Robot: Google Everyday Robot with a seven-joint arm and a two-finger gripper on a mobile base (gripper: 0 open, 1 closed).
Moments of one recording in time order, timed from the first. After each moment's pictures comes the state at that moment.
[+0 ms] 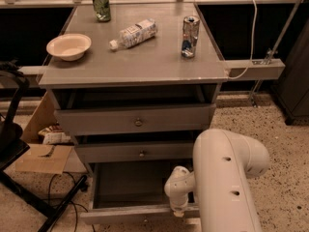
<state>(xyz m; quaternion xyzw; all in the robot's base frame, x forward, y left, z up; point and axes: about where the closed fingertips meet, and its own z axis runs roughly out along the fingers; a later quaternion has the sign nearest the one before) 0.456 -0.129 0.155 0.64 -0.76 -0.01 0.09</state>
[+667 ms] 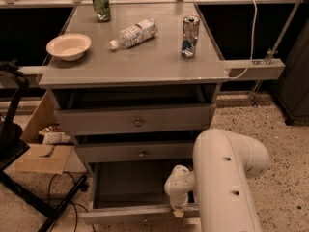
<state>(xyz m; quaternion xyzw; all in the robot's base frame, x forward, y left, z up) 0.456 -0.129 0.155 0.64 -0.76 -0.01 0.09</state>
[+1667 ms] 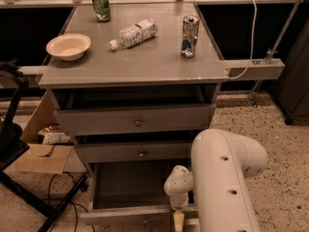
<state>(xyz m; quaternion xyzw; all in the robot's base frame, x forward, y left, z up) 0.456 -0.130 0.153 0.64 -0.76 -0.01 0.10</state>
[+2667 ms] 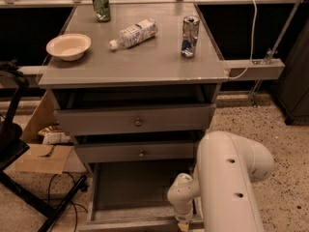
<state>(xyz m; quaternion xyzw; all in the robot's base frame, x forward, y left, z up) 0.400 -0.146 0.150 0.61 -0.78 -0.03 0.14</state>
